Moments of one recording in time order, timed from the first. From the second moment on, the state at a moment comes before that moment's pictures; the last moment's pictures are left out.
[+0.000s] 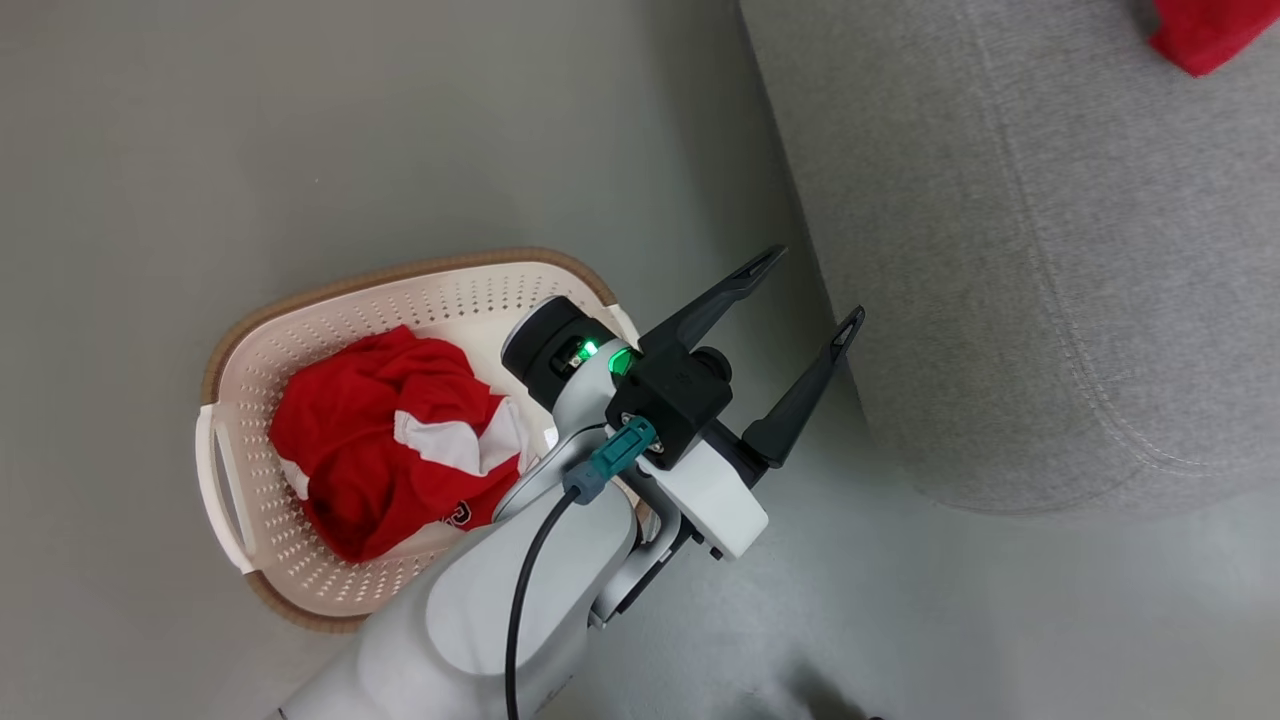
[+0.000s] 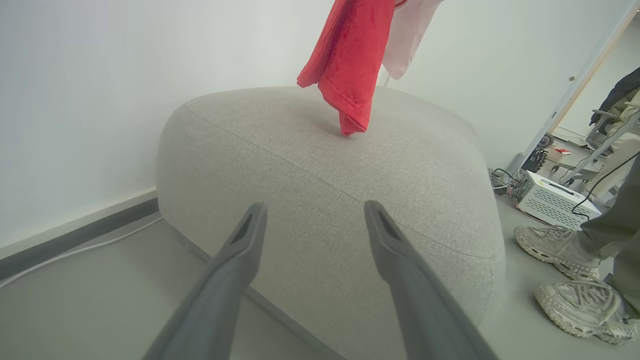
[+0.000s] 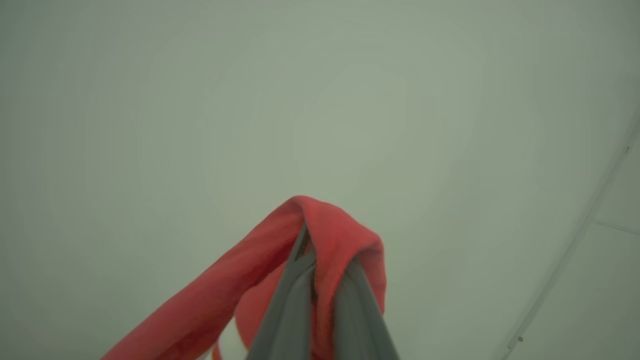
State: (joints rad) left arm -0.71 0.06 -0.89 0.35 -0.43 0.05 -0.26; right arm -1.08 -0.70 -0.05 0.41 0.27 0.13 -0.26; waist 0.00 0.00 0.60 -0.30
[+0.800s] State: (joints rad) left arm -0.76 0.06 -0.97 0.32 -0.47 0.10 -0.26; right arm -1.08 -0.63 -0.21 0.96 0.27 0.13 -0.26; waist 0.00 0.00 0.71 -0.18
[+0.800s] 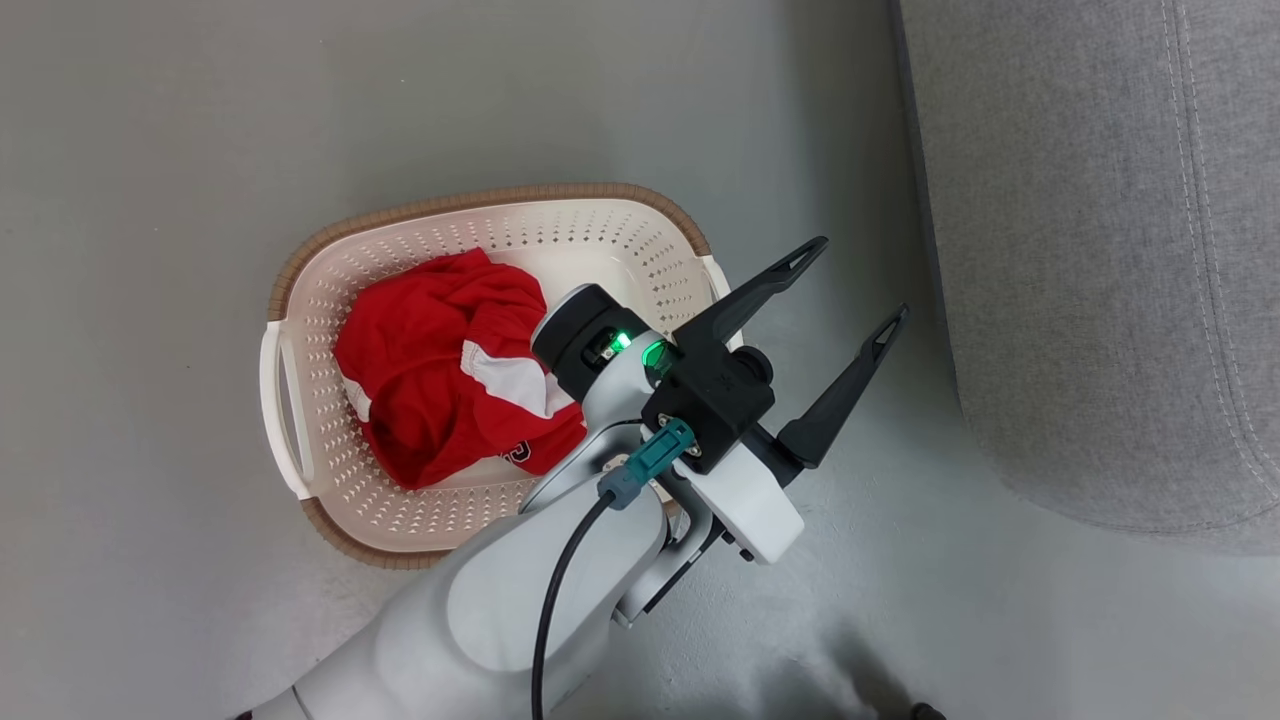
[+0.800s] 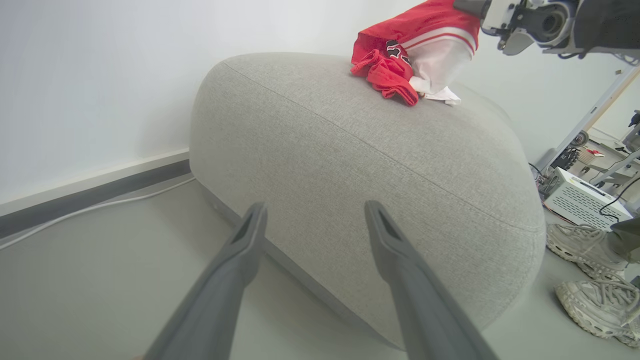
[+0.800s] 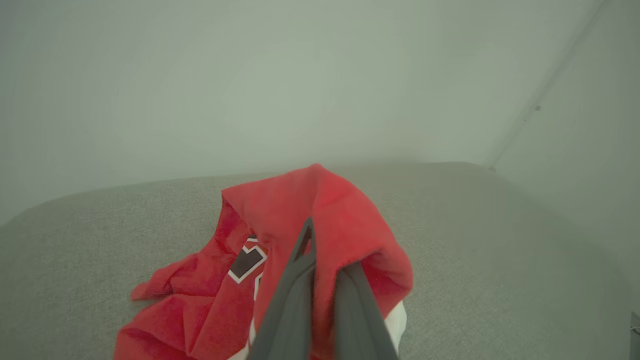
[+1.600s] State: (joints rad) left arm -0.71 0.06 -0.95 0.29 -0.49 0.10 -0.26; right arm -0.73 -0.56 0.12 0.89 0.65 0.13 -0.26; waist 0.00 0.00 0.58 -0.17
